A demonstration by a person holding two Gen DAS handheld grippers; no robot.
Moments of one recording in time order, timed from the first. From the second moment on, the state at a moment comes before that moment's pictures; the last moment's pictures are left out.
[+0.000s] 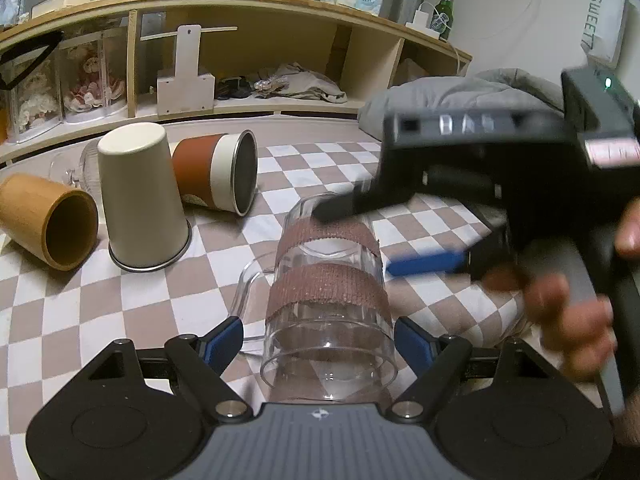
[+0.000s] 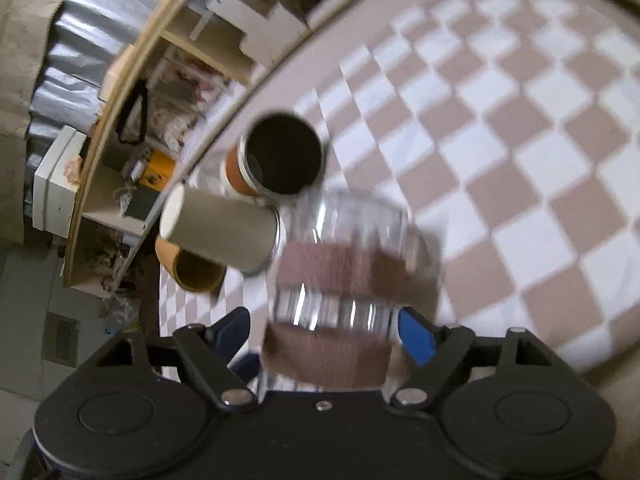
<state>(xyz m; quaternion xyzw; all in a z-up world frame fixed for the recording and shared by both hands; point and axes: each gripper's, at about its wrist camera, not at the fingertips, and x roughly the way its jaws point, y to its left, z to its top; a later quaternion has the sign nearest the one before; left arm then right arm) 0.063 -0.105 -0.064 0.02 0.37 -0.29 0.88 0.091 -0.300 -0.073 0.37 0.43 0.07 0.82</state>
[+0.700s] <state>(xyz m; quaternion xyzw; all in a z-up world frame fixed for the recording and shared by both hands) 0.056 -0.063 -0.070 0.02 0.38 -0.19 0.90 0.103 -0.306 -0.053 0.26 0.37 0.10 0.88</state>
